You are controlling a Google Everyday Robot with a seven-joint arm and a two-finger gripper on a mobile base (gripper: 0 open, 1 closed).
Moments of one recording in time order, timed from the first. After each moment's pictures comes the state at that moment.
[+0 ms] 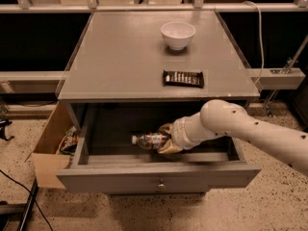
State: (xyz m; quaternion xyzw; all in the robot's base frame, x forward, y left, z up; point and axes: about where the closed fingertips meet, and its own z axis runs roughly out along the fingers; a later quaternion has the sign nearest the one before) arm 0.552 -0.035 0.629 -0.71 0.62 0.11 0.32
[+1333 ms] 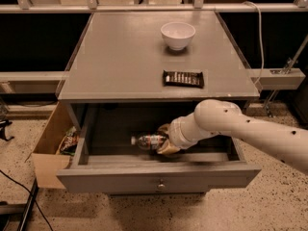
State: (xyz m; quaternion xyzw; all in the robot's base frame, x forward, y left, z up) arm 0.557 -0.030 0.619 -0.71 0.63 0.10 0.30
